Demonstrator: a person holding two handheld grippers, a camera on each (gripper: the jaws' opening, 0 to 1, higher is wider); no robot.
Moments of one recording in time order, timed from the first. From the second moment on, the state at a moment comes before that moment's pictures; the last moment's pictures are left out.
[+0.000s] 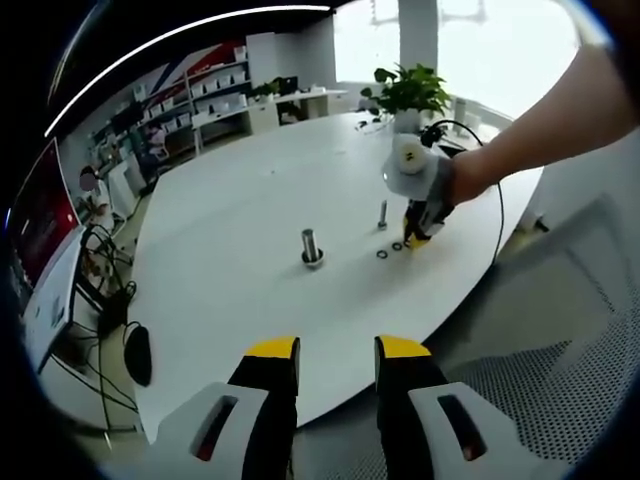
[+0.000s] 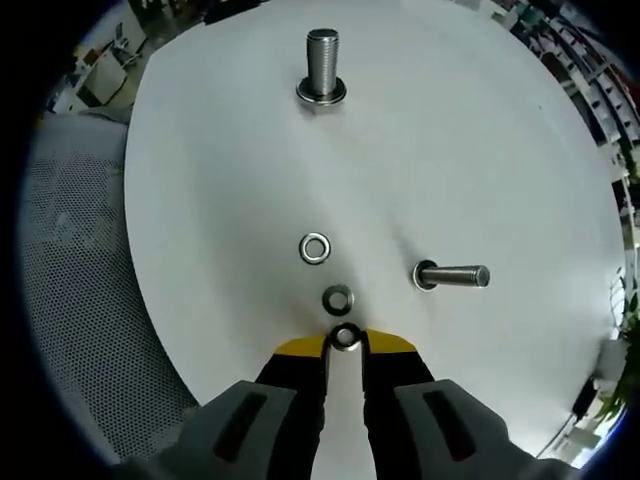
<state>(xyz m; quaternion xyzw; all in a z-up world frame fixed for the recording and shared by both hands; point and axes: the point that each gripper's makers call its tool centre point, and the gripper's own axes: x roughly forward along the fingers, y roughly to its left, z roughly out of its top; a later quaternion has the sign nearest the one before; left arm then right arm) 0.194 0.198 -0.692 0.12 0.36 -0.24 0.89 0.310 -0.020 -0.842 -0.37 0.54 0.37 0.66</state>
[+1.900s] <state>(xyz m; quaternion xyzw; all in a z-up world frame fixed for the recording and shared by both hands) 0.195 0.198 -0.689 0.12 0.36 -0.24 0.89 0.357 -0.027 -0.785 -0.29 0.49 0.35 0.74</state>
